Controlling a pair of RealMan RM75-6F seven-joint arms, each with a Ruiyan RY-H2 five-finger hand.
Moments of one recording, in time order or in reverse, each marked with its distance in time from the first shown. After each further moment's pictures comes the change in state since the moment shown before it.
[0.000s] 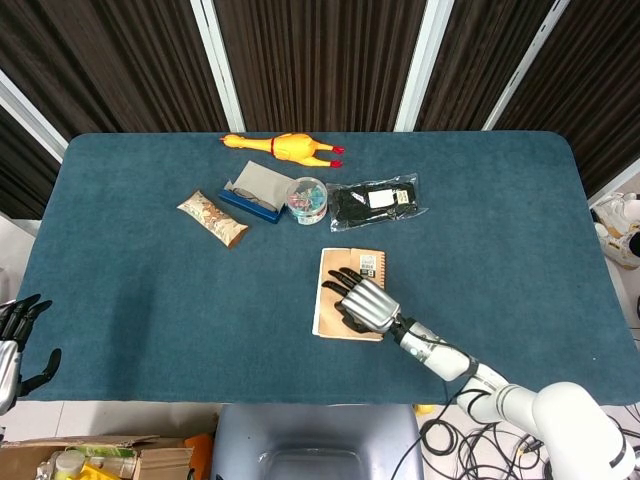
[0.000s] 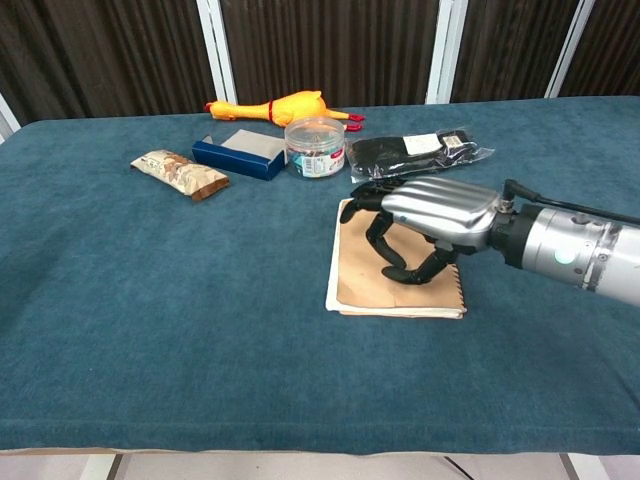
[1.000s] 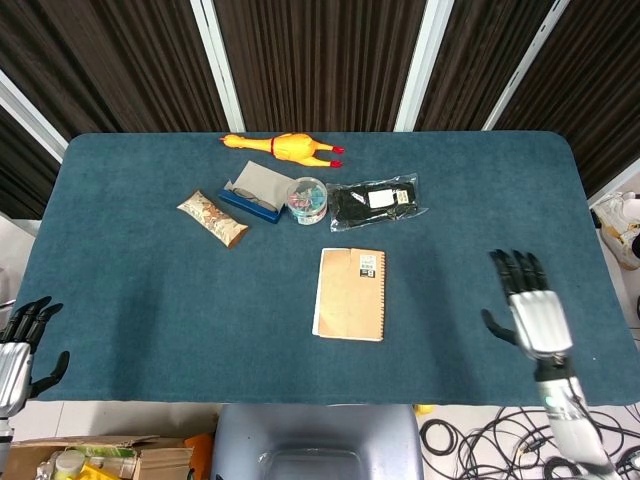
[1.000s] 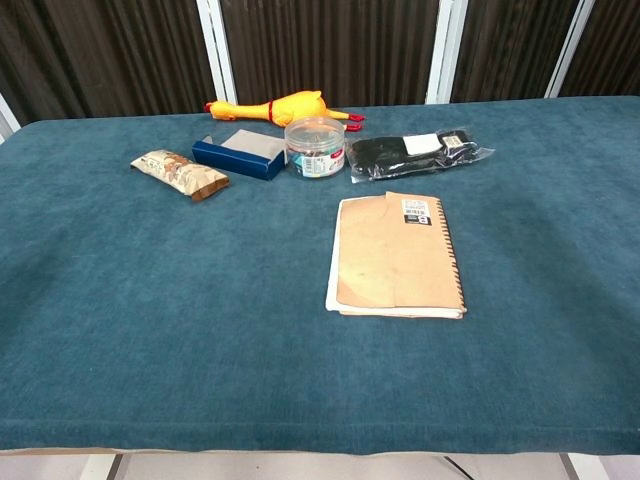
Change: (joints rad) left arm -0.003 -0.019 0.010 -0.010 0.018 0.001 0.084; right arm -0.506 0.519 0.025 -0.717 0.353 0.429 -0.373
